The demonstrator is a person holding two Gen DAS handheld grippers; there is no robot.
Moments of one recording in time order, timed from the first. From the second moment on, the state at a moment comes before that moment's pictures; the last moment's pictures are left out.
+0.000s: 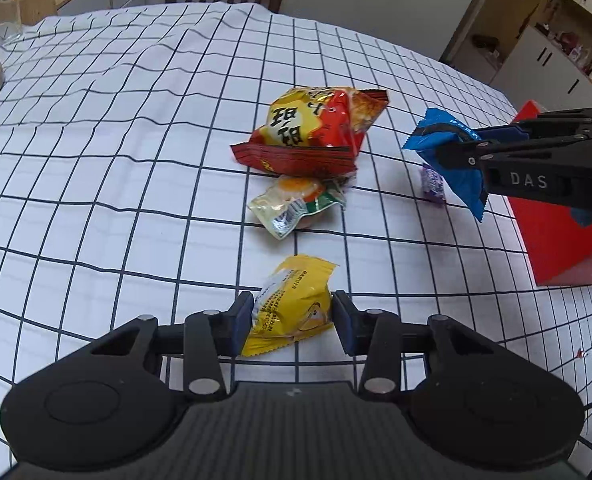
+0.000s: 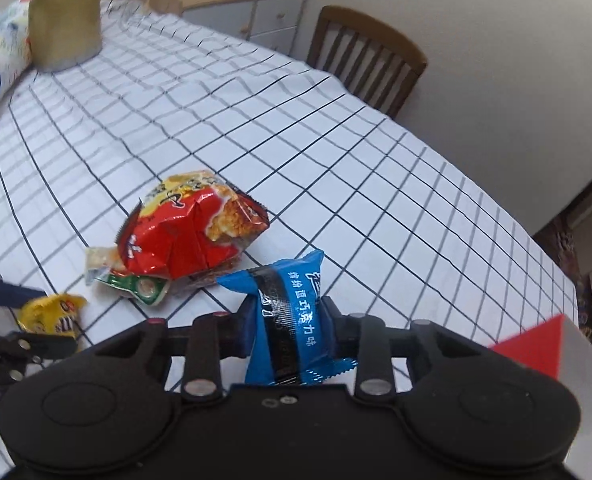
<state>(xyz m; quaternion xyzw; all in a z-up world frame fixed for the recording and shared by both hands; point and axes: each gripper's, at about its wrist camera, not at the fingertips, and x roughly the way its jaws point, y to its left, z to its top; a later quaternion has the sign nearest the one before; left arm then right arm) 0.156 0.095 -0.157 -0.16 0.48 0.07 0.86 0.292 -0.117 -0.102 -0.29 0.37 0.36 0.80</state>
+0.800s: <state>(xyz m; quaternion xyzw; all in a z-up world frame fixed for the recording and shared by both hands) 0.126 0.048 -0.091 -0.16 0.46 0.03 0.88 0.217 -0.212 -0.030 -0.14 0.39 0.32 0.85</state>
